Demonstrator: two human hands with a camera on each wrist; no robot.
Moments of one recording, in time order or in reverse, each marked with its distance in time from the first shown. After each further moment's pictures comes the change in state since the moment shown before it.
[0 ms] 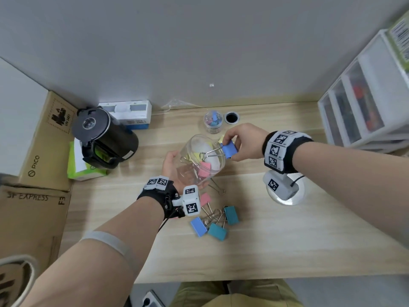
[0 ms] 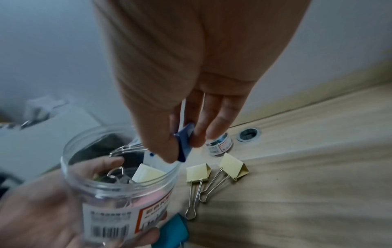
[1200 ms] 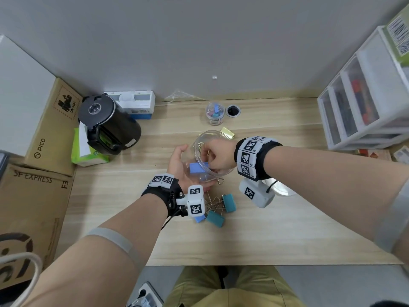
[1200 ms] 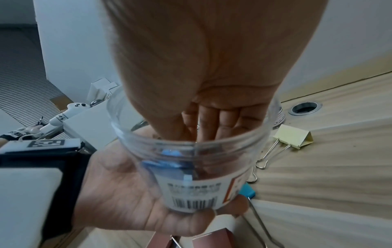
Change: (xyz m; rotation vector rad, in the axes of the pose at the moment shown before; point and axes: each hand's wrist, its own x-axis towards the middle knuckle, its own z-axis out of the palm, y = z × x) left_hand -0.030 -0.032 0.005 0.039 -0.139 0.014; right_hand -0.005 -0.065 0.056 -0.120 -0.240 -0.010
